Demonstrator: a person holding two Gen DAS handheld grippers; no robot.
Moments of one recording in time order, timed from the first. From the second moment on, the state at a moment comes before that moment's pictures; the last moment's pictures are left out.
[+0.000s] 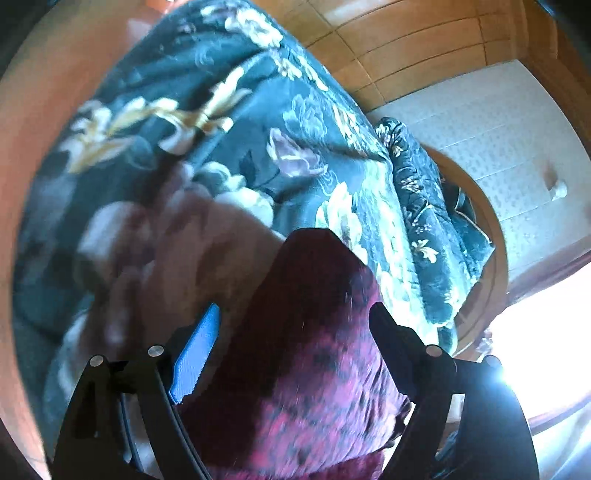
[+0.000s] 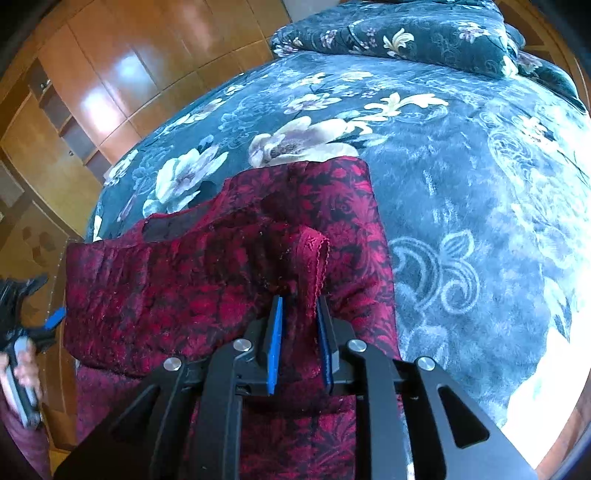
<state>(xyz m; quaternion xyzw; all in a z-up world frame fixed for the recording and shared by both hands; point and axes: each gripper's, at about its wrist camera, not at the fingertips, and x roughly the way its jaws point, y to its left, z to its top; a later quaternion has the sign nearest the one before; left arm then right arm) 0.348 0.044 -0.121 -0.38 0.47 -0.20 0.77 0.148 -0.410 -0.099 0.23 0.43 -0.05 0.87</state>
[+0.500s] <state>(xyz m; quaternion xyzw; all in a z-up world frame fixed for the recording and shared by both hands) 0.333 -0.027 -0.122 -0.10 0.47 -0.08 0.87 0.139 -0.402 -0.079 0.17 0.39 -0.06 0.90</state>
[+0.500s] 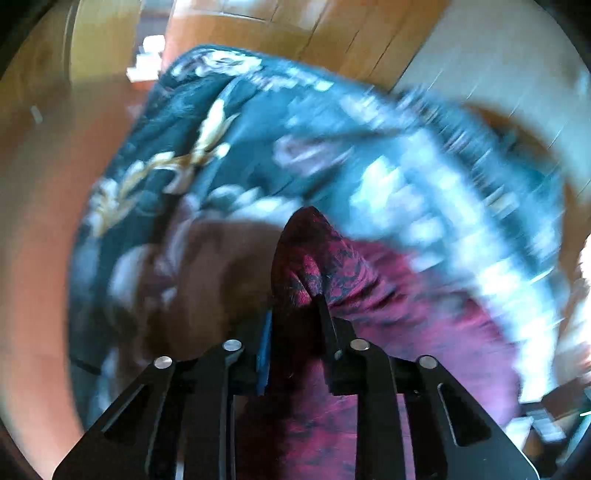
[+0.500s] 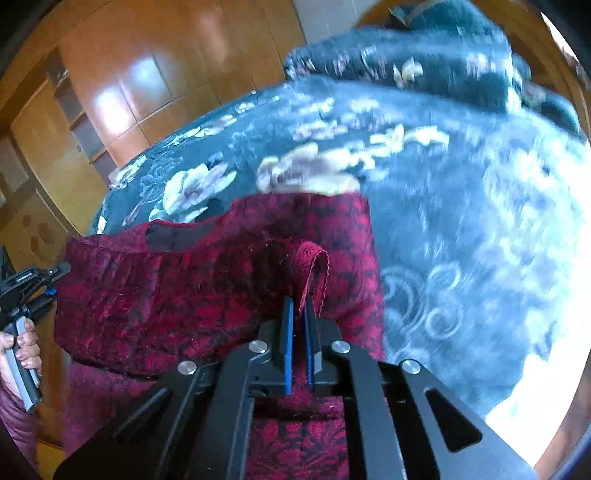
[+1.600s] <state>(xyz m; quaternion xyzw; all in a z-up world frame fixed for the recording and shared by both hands) 0.304 -0.073 -0.139 -0.01 0.42 -0.12 0.90 0.184 -0.379 -0.124 0.12 0.40 -0.05 0.91</state>
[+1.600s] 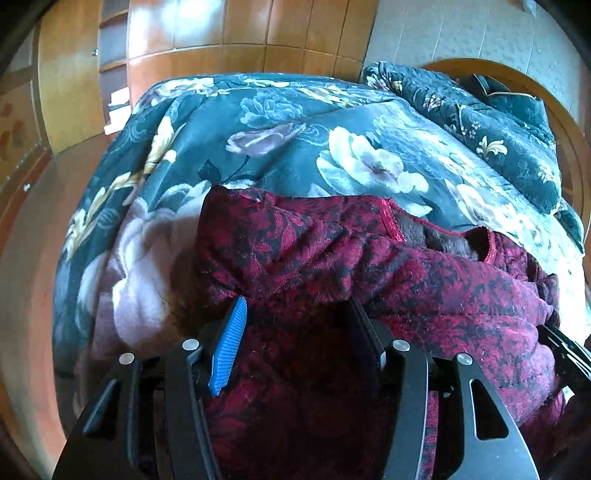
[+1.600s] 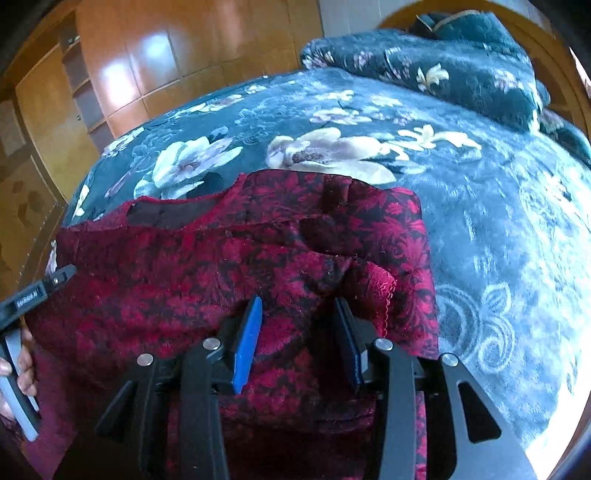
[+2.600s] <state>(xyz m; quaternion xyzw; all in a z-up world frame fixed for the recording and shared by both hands) 0.119 -0.025 -0.072 -0.04 0.39 -0.11 0.91 0.101 -0.356 -0.100 0.13 0.46 -0.05 0.88</state>
